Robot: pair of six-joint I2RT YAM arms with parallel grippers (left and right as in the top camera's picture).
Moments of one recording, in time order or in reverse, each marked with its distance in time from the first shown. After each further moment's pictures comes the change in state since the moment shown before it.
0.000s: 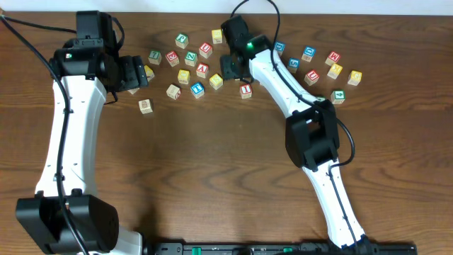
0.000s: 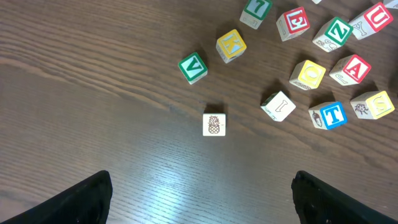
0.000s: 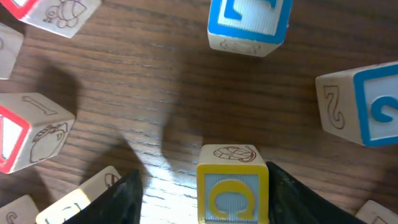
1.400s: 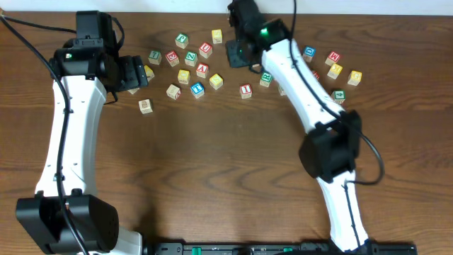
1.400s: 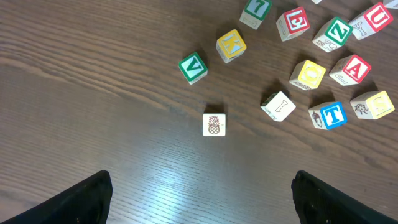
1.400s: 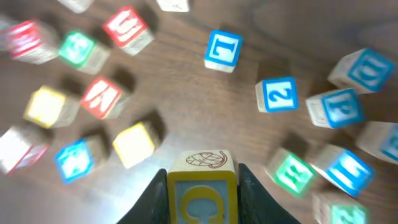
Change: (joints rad) left arm 0.000 0.000 0.000 0.000 0.000 0.000; right arm -0.004 -0.230 -0.007 -0.148 0.006 -0.112
